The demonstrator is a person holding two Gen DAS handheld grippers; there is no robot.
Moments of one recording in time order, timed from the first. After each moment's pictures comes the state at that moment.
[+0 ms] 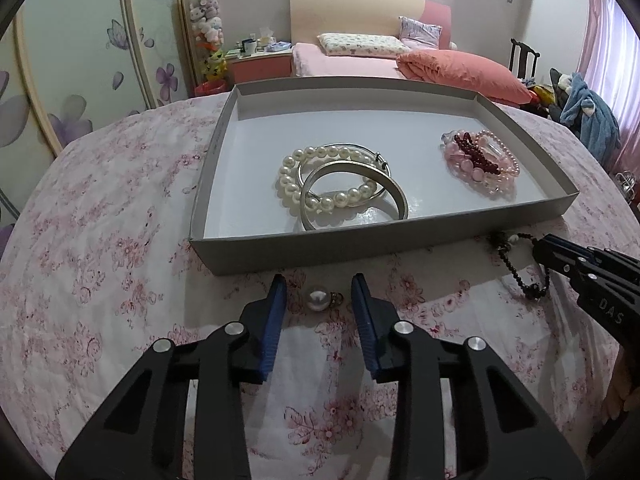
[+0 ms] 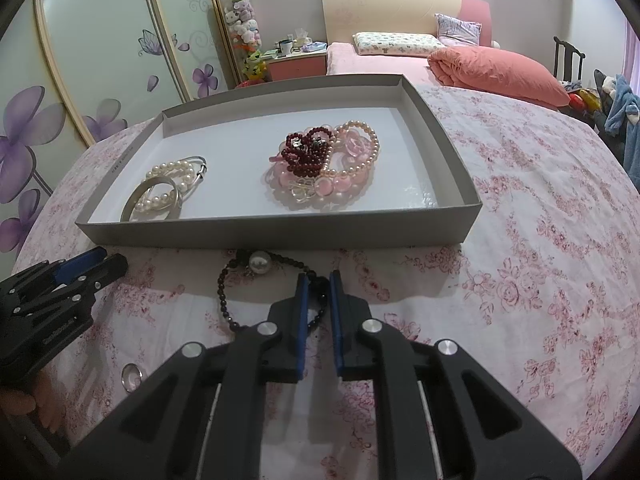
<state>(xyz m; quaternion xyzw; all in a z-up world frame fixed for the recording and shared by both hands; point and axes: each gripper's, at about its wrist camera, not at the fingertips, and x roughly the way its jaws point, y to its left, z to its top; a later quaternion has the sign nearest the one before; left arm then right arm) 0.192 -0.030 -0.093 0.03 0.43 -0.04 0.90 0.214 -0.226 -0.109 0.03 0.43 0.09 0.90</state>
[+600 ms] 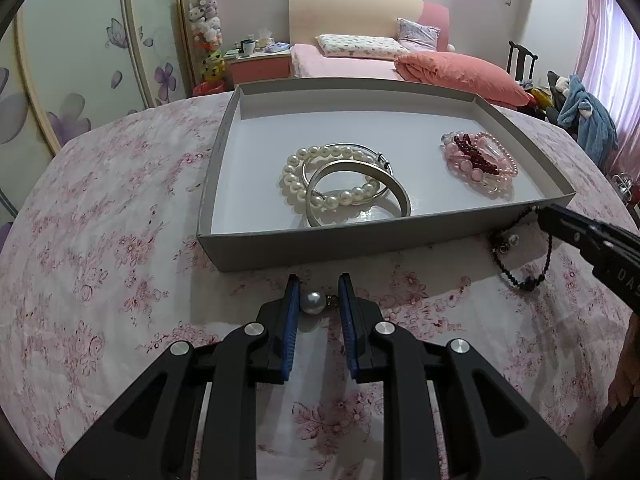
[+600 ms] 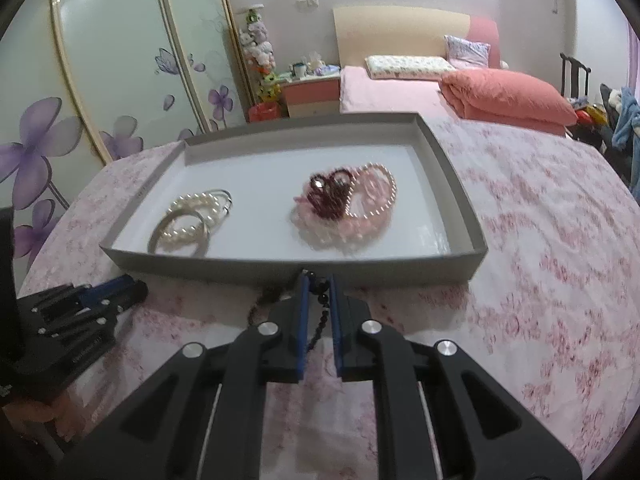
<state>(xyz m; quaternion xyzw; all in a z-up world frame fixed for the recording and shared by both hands) 0.190 -0.022 -0.091 0.02 0.43 -0.04 0.90 0.210 -0.216 -0.084 0.03 0.38 0.12 0.92</state>
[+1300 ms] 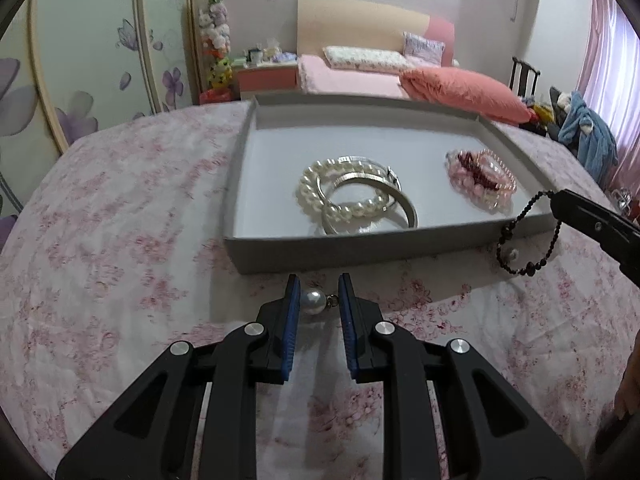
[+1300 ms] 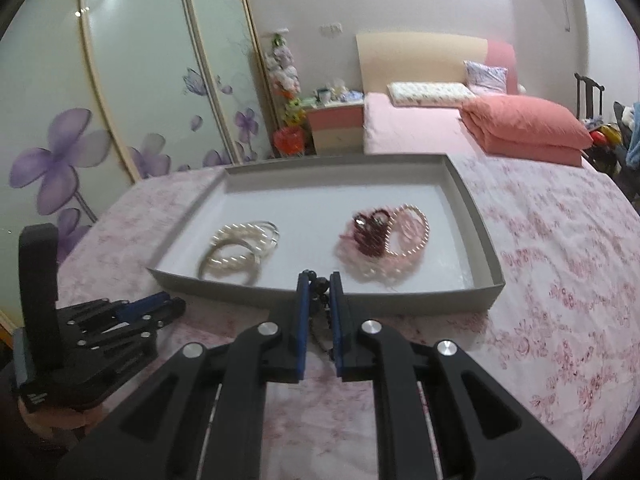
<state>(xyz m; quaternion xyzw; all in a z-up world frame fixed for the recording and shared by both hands) 0.177 -0.008 -0.081 0.00 0.39 -0.04 0.92 0.190 -0.207 -0.051 0.05 0.33 0.16 0.93</state>
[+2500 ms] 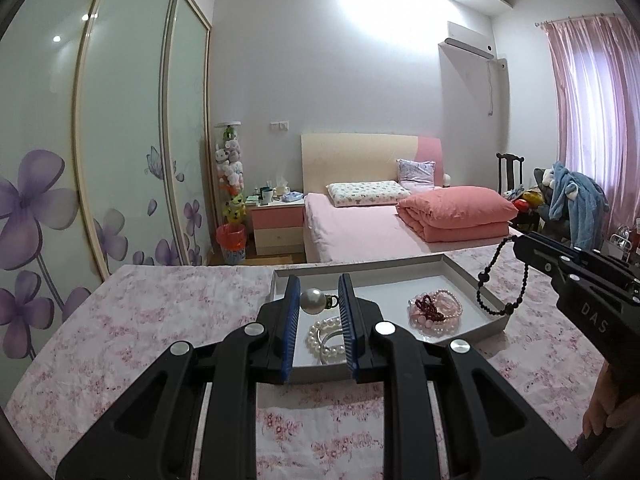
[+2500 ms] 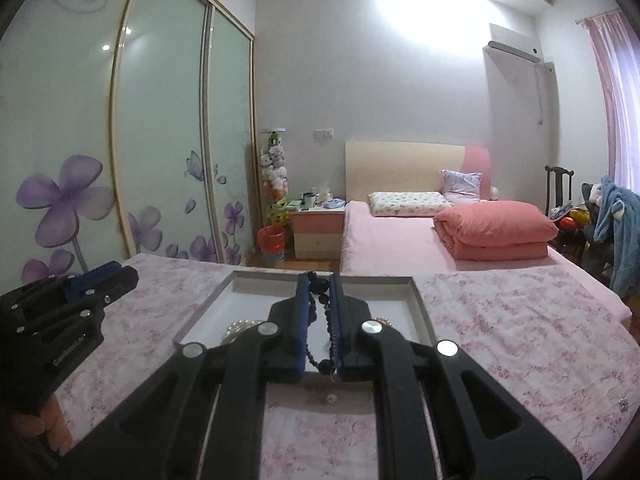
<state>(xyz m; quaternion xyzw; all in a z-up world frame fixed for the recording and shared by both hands) 0.108 -0.025 0.014 0.03 0.15 -0.02 0.99 0.123 -0.203 0.018 0.02 0.14 0.11 0.98</state>
